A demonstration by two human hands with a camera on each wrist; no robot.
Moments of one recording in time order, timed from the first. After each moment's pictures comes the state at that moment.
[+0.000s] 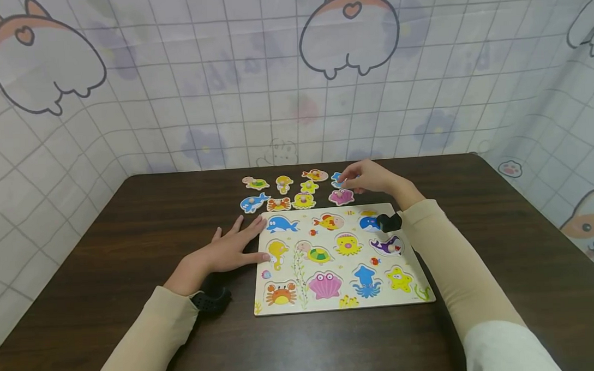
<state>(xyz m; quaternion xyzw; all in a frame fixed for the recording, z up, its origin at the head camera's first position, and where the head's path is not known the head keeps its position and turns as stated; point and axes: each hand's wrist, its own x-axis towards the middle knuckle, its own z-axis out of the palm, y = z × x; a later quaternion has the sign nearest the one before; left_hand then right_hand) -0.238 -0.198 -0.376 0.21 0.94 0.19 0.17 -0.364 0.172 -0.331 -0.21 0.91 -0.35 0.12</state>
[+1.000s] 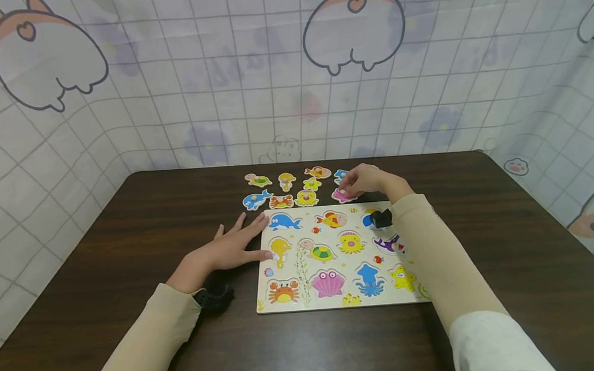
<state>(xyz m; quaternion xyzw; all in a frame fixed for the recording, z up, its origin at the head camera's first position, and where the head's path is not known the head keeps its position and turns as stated) -0.239 -0.199 -0.375 0.21 0.94 0.20 0.17 -0.381 0.158 -0.345 -0.16 0.92 -0.30 0.19</state>
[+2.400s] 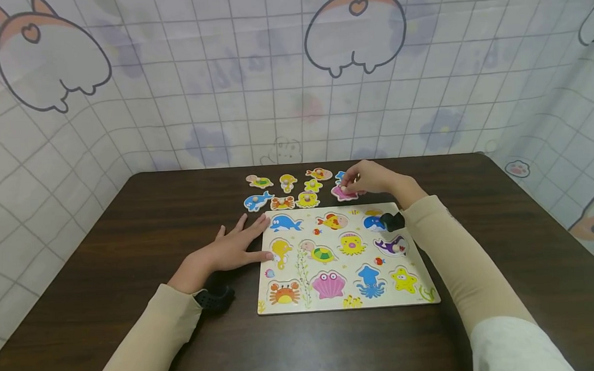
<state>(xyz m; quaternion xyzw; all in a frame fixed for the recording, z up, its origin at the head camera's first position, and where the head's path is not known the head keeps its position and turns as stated) -0.239 -0.199 -0.376 0.21 0.94 0.19 0.17 -0.366 0.159 -0.328 -0.23 0.92 -0.27 0.14</state>
